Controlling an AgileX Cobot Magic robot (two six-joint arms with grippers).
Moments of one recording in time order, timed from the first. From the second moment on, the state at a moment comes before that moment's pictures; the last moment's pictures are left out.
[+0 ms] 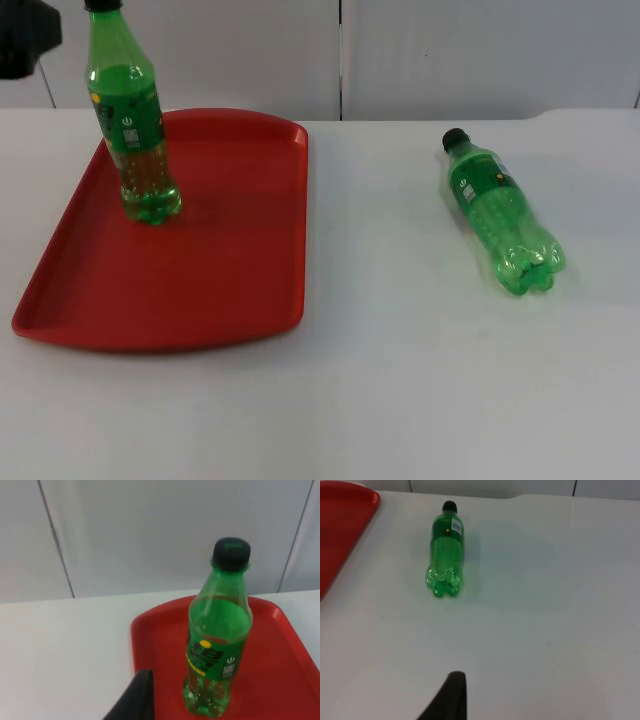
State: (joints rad) right arm 0.19 0.00 -0.52 -0.04 1.08 0.02; left arm -0.10 1.20 -0.59 0.12 -0.17 -0.13
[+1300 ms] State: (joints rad) right arm 0.19 0.00 -0.52 -0.04 1.08 0.02; left arm -0.10 0.53 -0.59 0.11 0.46 -0.13
